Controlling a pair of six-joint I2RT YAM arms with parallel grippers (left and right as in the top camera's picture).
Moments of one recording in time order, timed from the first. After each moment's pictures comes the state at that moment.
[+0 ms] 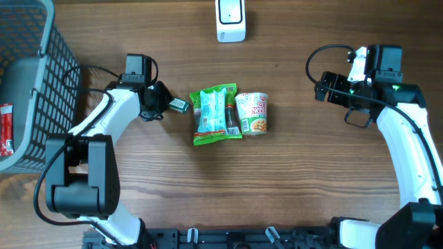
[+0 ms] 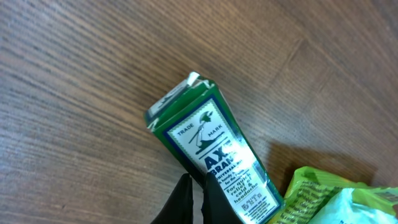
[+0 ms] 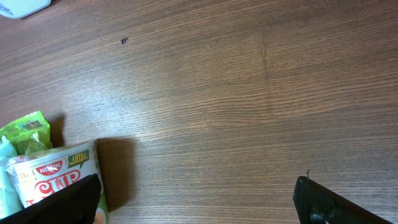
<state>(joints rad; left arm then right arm) -0.08 1.81 1.09 -0.50 0.16 -0.70 -0.09 1.47 1.15 -0.76 -0.17 0.18</state>
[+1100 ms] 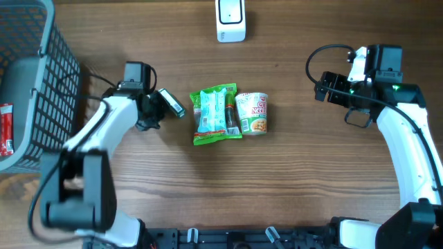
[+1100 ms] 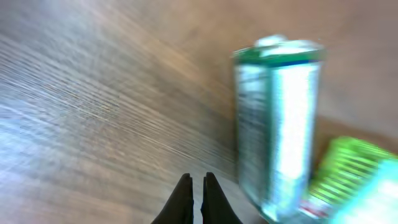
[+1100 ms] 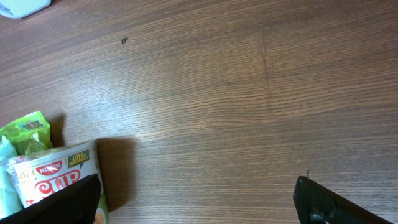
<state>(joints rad) -0.08 1.70 1.03 -0.60 0.08 -0.70 -0.09 1.47 1.15 -0.76 -0.17 0.18</state>
